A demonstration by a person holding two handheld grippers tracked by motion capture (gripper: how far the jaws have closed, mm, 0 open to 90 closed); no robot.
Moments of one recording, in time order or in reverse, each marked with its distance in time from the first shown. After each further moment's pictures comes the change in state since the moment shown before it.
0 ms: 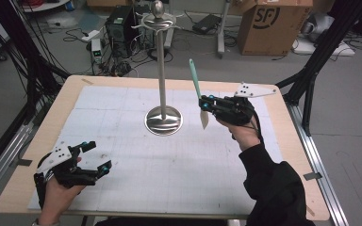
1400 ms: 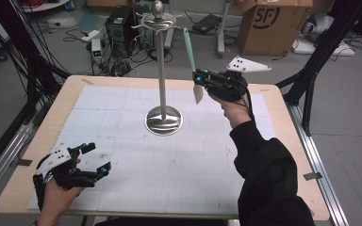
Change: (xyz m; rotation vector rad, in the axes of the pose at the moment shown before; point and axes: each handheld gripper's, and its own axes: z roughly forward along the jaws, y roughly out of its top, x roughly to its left) left arm -0.002 -0.002 -0.003 0.013 -0.005 -0.007; right arm -0.012 0.052 0.029 -0.070 -0.092 -0.055
